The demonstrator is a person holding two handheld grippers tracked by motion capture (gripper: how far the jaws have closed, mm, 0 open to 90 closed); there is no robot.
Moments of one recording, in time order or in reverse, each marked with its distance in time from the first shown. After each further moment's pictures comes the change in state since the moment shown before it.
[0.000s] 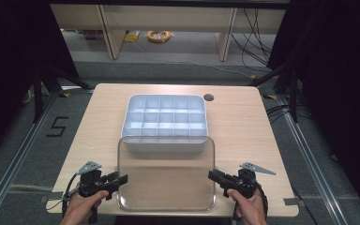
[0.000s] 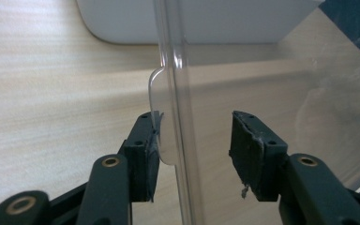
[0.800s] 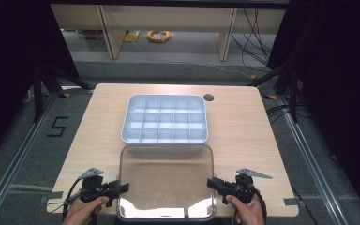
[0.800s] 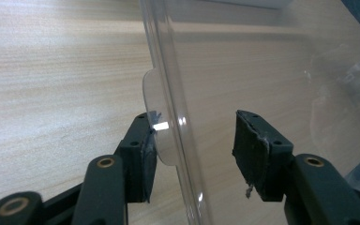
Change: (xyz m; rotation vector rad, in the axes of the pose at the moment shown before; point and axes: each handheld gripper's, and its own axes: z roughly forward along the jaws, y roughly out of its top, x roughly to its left) left arm 0.008 -0.018 0.006 0.075 -0.041 -0.040; right arm -0.001 -0.017 0.003 0.092 -0.031 0.051
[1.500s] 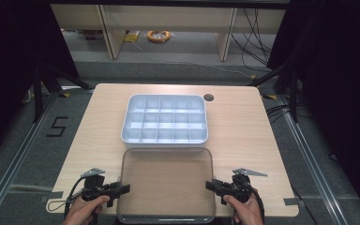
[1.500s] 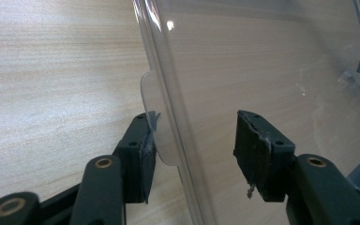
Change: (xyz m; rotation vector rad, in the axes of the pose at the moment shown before) left arm 0.007 0.000 0.008 0.046 -0.016 -0.029; right arm -0.006 0.000 0.010 0.064 -0.039 -0.034
